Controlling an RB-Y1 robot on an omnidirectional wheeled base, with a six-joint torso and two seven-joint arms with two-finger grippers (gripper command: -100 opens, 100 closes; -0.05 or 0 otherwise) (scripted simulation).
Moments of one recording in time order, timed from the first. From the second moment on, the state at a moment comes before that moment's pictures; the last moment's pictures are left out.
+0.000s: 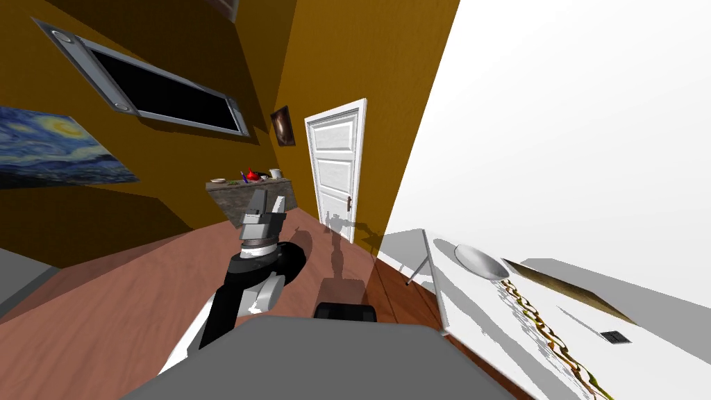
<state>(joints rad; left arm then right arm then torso) 0.46 -0.01 0.01 -2.40 -0.12 -0.56 -0.11 1.08 -1.59 0.33 -1.17 0.14 -0.42 -0.44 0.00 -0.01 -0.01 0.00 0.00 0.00</state>
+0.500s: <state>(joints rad) 0.46 -0.01 0.01 -2.40 -0.12 -0.56 -0.11 1.13 -1.65 0.35 -1.13 0.14 -0.41 -0.45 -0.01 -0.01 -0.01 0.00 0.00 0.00</state>
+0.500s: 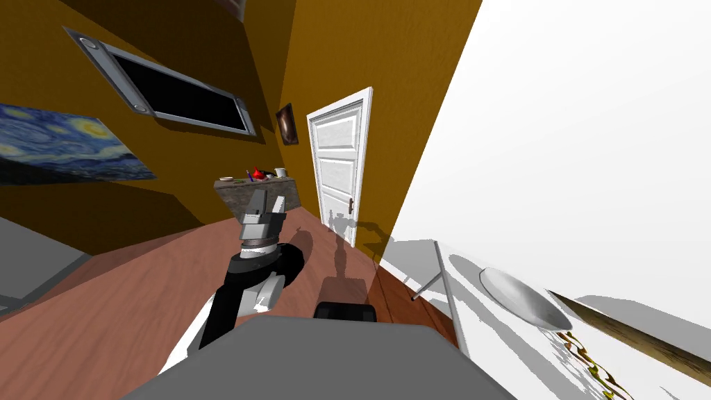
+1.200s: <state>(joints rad) 0.46 -0.01 0.01 -2.40 -0.12 -0.56 -0.11 1.12 -1.64 0.39 -1.13 0.16 -0.39 -0.47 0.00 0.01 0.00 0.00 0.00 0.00</state>
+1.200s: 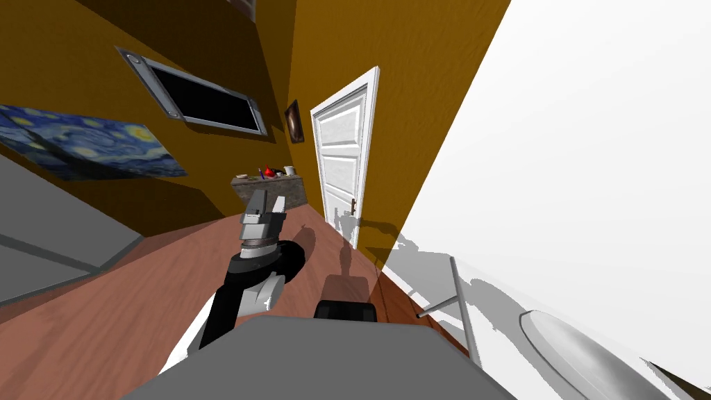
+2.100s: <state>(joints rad) 0.46 -0.01 0.01 -2.40 -0.12 -0.56 -0.11 1.08 -1.59 0.44 -1.12 0.17 -0.36 -0.50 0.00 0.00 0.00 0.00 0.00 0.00</state>
